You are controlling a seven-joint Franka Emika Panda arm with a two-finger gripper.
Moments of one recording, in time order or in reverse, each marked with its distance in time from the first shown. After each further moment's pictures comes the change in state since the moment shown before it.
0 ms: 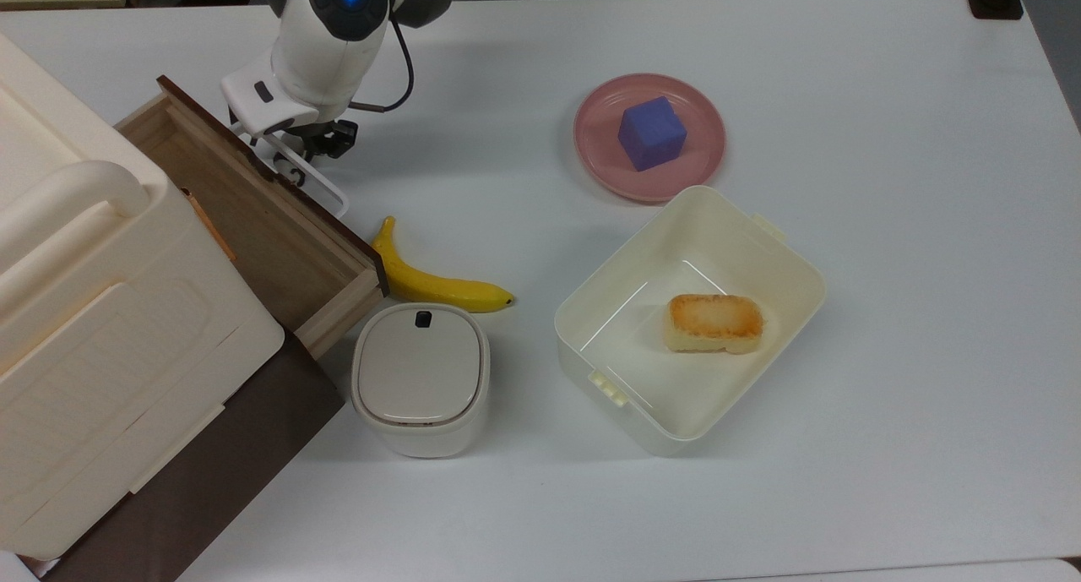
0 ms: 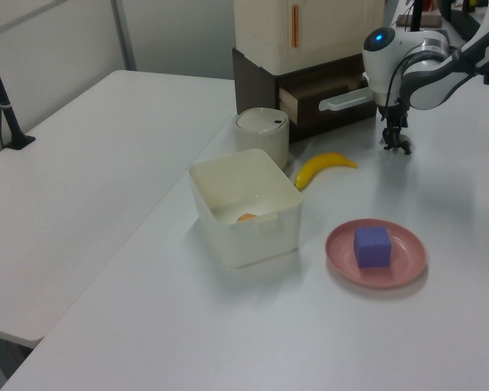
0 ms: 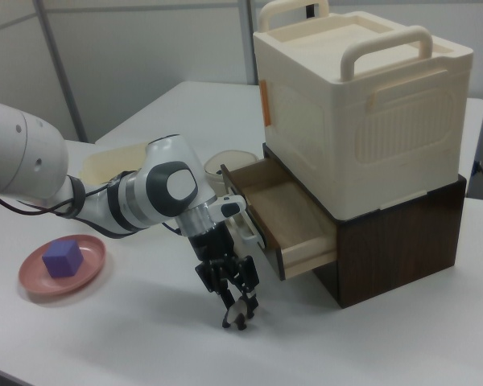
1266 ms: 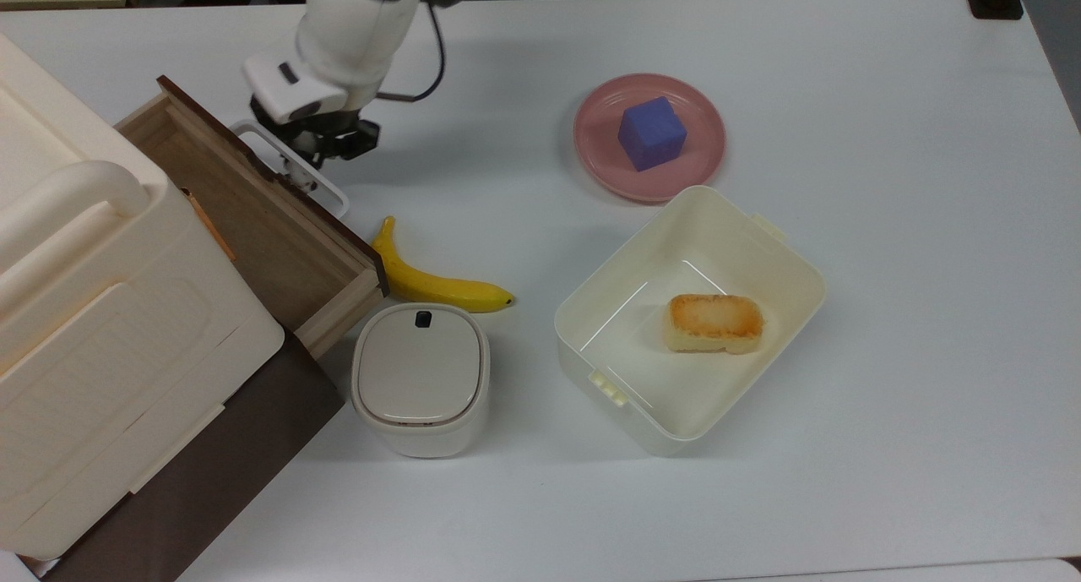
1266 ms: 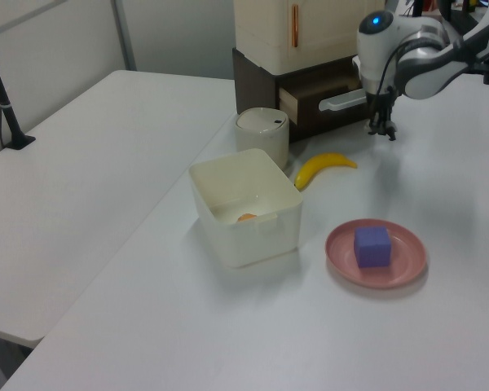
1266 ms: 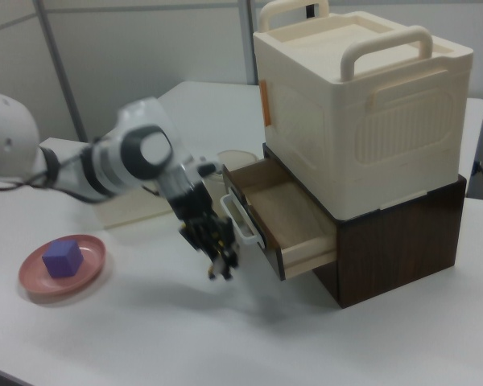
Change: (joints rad) arm 0.047 -0.064 0.052 0.056 0.063 -0.028 0.017
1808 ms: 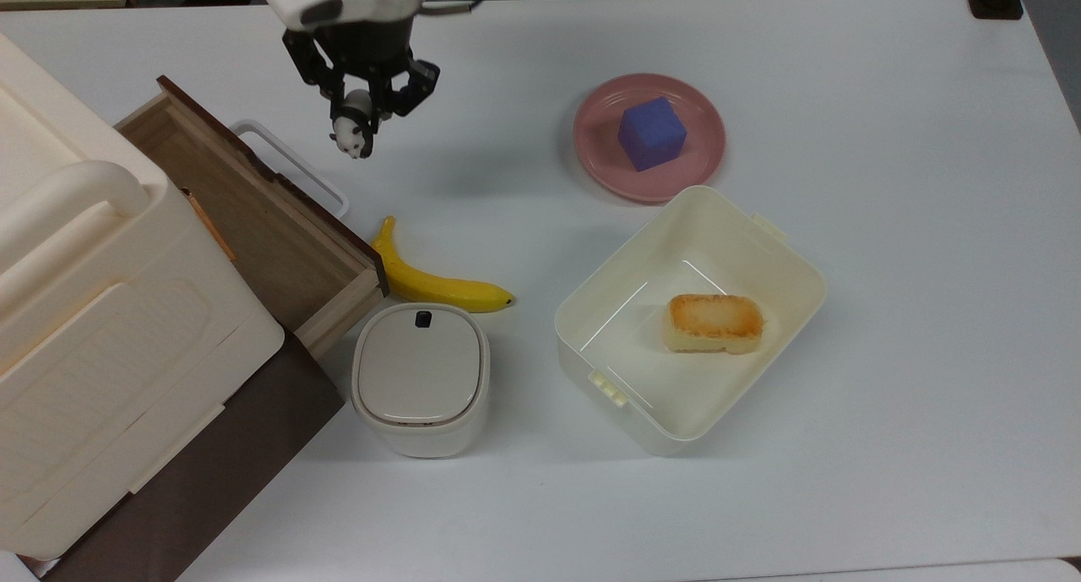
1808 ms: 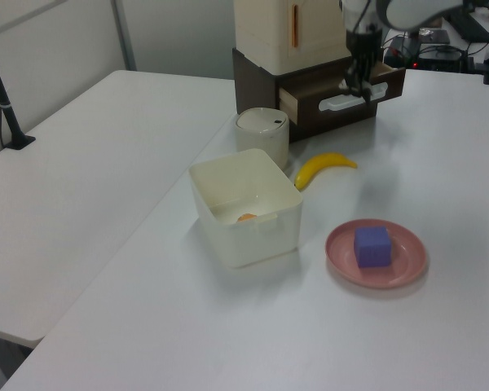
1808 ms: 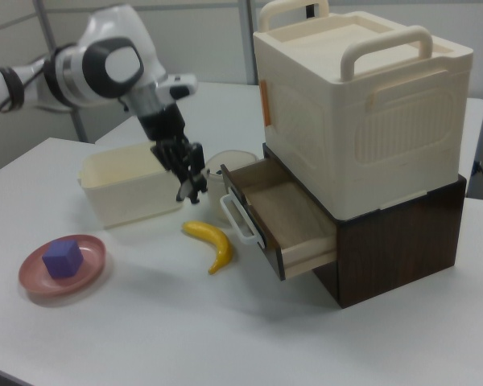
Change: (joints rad) arm 0.041 -0.044 0.059 0.316 0.268 -0.261 -0.006
